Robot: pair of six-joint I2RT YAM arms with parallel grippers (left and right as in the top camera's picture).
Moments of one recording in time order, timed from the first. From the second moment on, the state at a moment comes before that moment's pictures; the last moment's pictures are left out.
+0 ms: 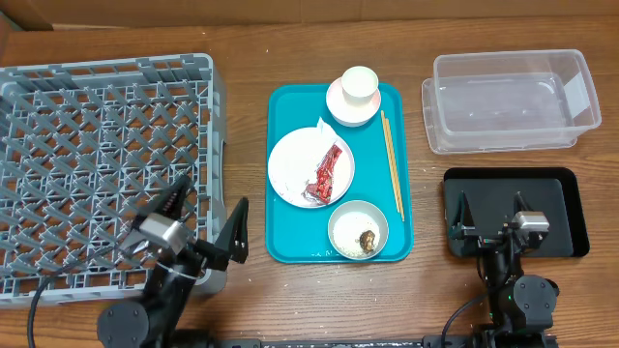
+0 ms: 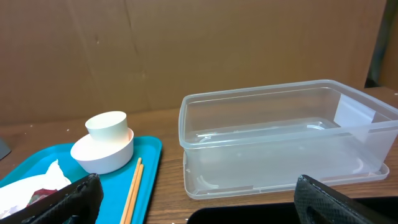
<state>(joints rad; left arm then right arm) -0.02 0.22 0.43 -0.03 0.38 -0.26 0.03 0.01 0.02 -0.03 0.03 0.12</state>
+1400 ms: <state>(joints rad) -0.02 0.29 0.44 -0.54 -0.65 -0.24 0.03 0.18 0.28 0.31 -0.45 0.89</state>
